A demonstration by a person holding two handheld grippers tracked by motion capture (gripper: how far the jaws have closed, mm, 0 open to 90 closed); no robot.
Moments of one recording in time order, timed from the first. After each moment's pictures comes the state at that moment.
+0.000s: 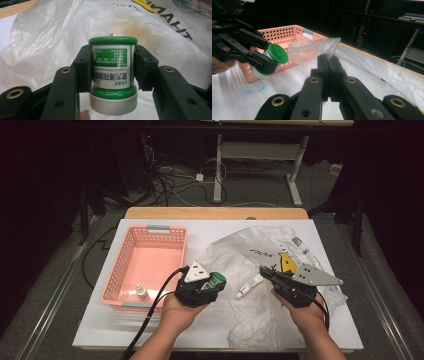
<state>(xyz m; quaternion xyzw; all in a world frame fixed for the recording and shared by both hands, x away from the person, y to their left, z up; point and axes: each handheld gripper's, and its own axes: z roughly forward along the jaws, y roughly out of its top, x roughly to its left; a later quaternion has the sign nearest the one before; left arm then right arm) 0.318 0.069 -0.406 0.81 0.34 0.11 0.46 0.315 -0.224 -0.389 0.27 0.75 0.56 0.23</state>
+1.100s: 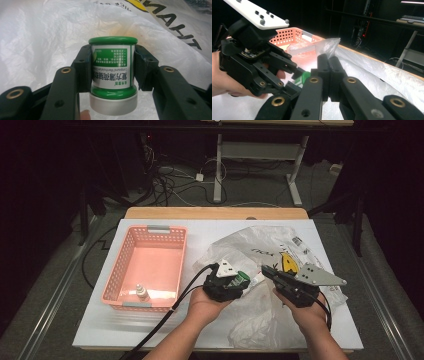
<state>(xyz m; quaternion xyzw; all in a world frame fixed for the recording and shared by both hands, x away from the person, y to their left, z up) 0.344 0.006 -0.425 0.83 0.31 0.09 0.46 0.313 -0.227 -0.386 0.27 0.75 0.56 0.24</state>
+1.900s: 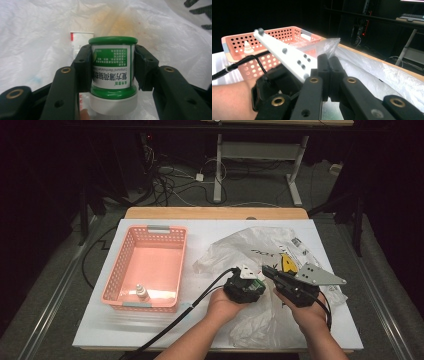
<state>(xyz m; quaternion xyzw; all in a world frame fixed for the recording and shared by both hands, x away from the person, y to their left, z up) 0.364 -0.048 -0.470 0.85 0.30 0.04 0.43 0.315 -0.229 -0.388 0.27 0.75 0.56 0.24</state>
